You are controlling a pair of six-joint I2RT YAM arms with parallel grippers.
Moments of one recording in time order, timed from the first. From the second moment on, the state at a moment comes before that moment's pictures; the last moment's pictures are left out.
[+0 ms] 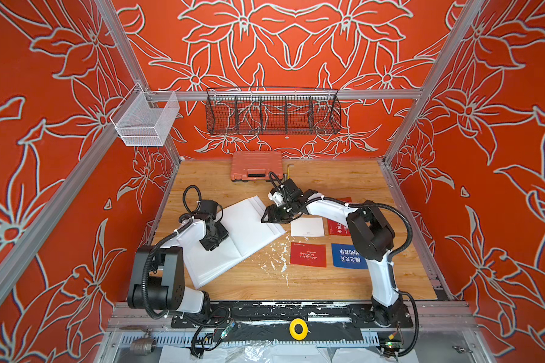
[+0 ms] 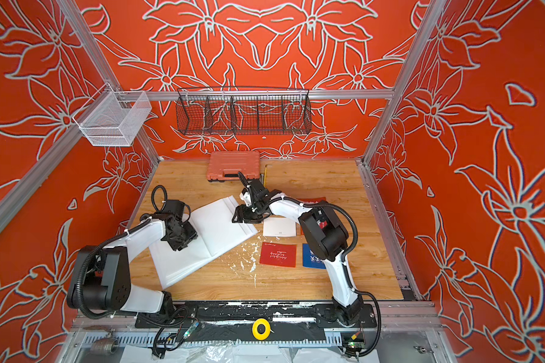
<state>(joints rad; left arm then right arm) 0.03 1.44 0.77 -0.65 0.05 -0.78 0.68 2.11 1.54 -0.45 -0.51 0.55</state>
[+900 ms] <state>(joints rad) 0.11 1.08 0.65 -0.79 -0.06 -0.82 0.80 2.15 1.58 -0.44 -0.55 0.56</state>
